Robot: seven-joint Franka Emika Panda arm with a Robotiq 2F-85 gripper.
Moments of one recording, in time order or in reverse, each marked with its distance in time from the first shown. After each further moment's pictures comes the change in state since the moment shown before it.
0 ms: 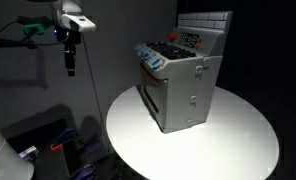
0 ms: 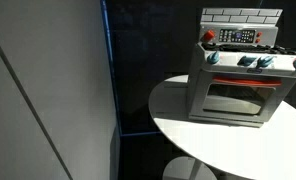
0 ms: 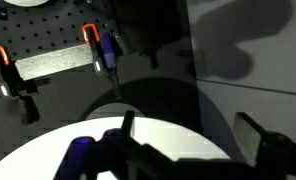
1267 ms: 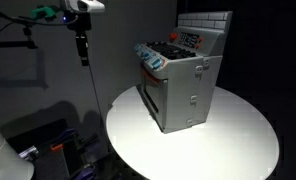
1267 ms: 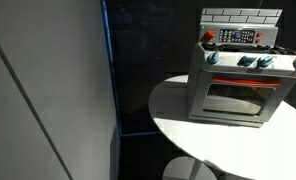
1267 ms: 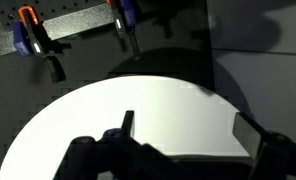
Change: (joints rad) arm -0.109 0.009 0.005 0.102 -0.126 -0.004 0.006
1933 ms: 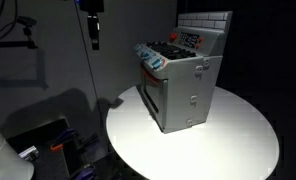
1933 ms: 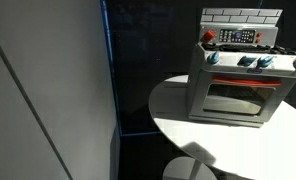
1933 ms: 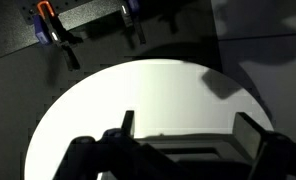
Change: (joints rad) arm -0.072 0.138 -0.009 0.240 -0.066 -0.134 0.056
